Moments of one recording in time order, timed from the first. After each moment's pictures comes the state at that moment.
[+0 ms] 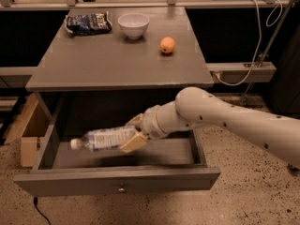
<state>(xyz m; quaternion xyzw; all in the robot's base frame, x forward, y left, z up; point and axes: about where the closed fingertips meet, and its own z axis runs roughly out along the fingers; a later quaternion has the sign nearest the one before) 0.533 0.071 0.690 -0.58 0.69 0.26 0.35</state>
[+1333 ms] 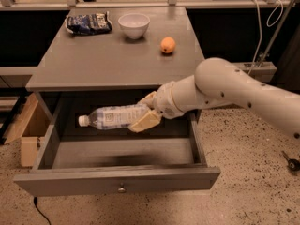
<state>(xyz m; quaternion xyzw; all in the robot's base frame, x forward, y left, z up) 0.549 0.030 0.770 -0.57 0.70 0.23 0.36</state>
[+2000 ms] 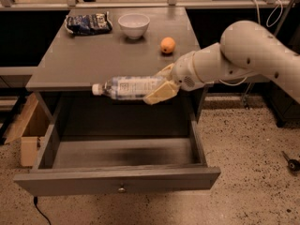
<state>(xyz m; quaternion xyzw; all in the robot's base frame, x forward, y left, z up) 0.588 -0.018 0.842 -0.54 0.72 0.22 0.38</state>
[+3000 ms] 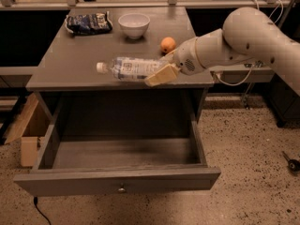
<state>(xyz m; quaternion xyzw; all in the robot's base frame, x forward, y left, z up) 0.635 -0.029 0.865 -0.49 0.73 0.23 0.40</state>
